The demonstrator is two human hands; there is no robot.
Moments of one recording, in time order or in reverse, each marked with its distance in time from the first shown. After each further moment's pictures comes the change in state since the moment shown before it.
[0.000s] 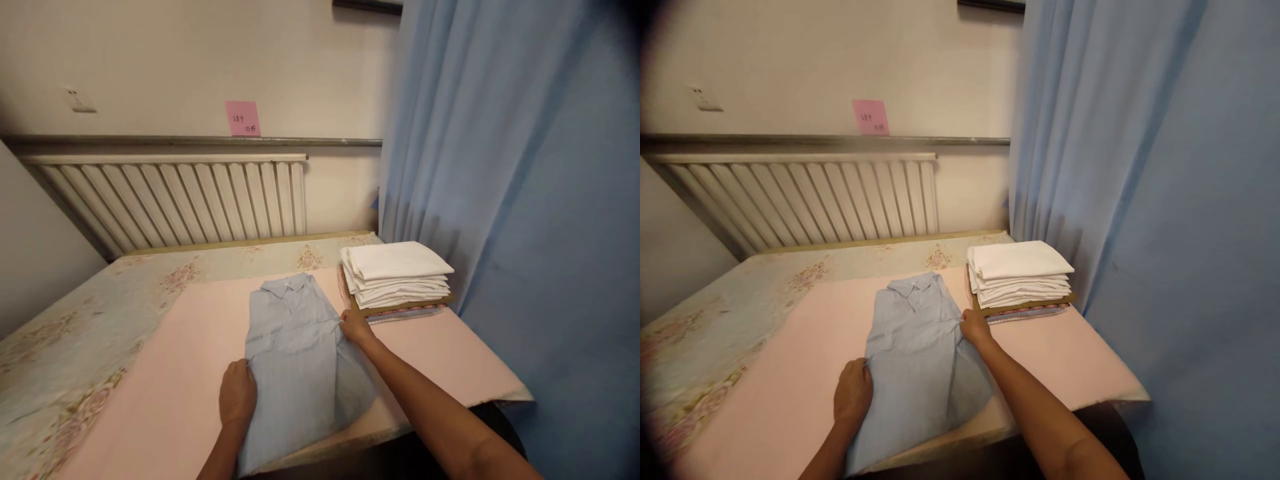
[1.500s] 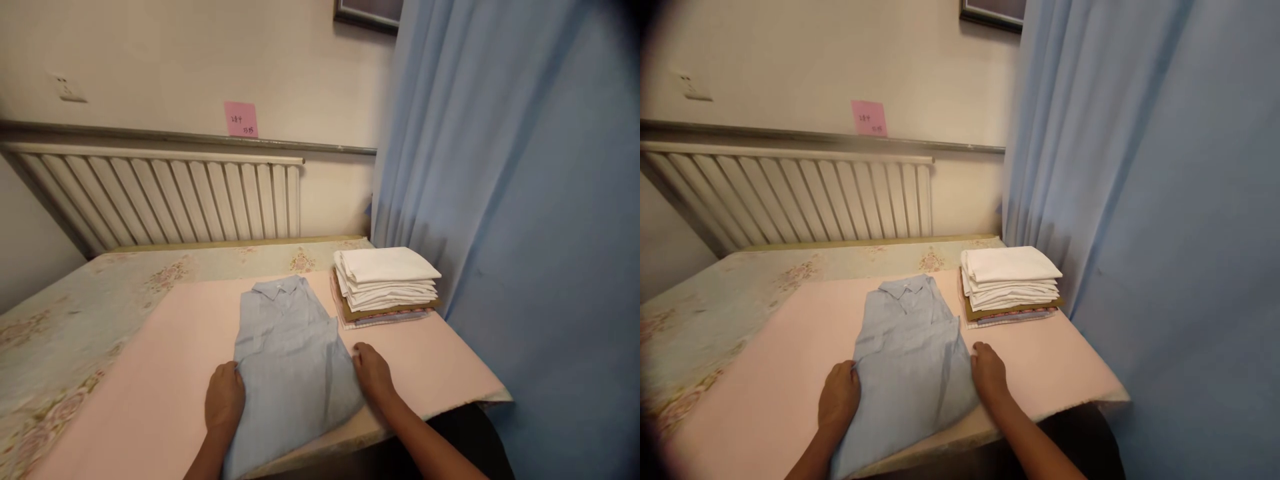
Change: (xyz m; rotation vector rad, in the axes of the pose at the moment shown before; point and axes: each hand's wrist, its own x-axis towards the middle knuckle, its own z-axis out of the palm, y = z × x) left_hand 0.000 -0.002 0.000 -0.004 -0.003 -0.001; right_hand -0.107 0.047 0.000 -0.202 0.212 -0.111
